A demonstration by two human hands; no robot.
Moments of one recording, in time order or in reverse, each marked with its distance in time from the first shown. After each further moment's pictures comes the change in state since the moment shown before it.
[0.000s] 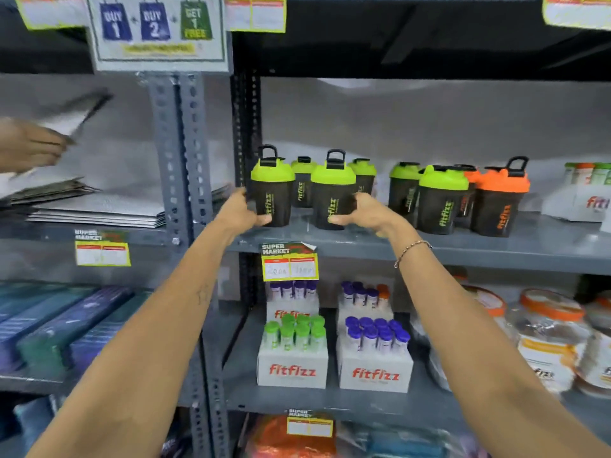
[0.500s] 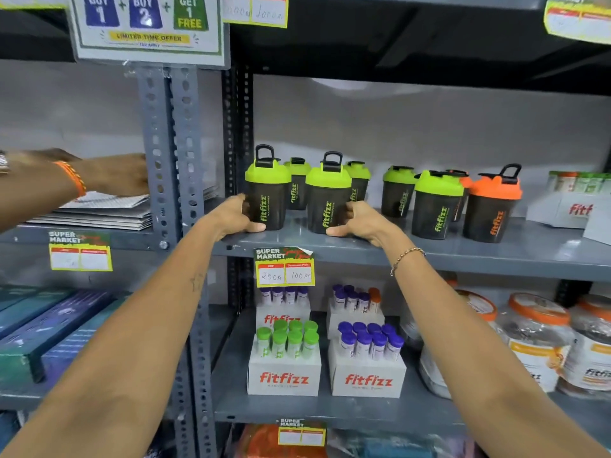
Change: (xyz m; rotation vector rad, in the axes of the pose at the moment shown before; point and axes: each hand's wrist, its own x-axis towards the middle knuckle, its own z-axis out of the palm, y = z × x) left_hand 0.035 -0.023 -0.011 0.069 -0.232 -0.053; right_hand 0.013 0.015 0.008 0.107 0.021 0.049
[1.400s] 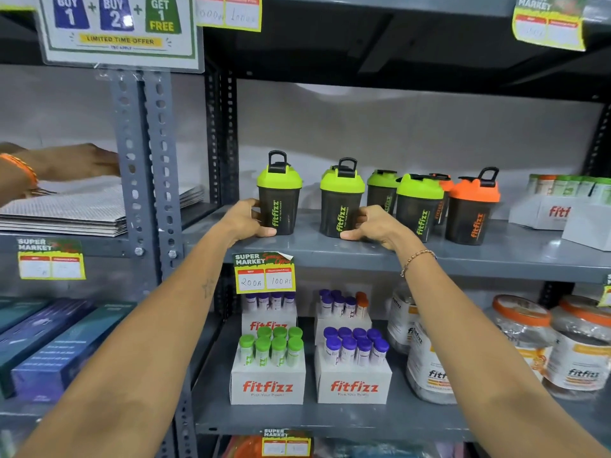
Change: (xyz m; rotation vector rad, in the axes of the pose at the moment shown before) left_hand 0.007 0.024 0.049 -0.043 0.037 0.033; right_hand -0.013 0.019 -0.051 0.013 0.046 0.035
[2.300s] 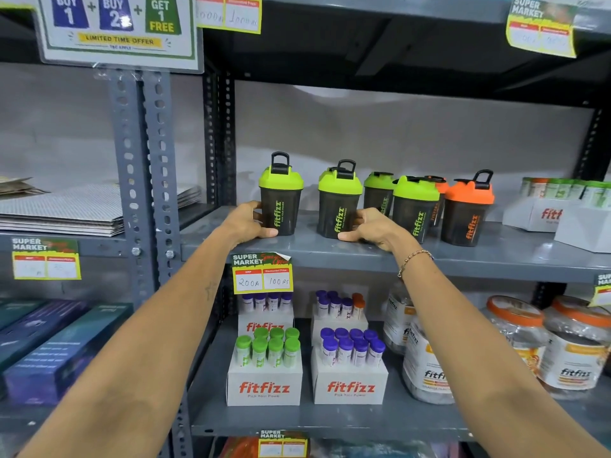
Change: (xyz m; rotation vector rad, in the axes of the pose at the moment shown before) left_hand 0.001 0.000 0.007 0.045 -0.004 0.014; right_hand -0.007 -0.005 0.002 0.019 0.004 0.038
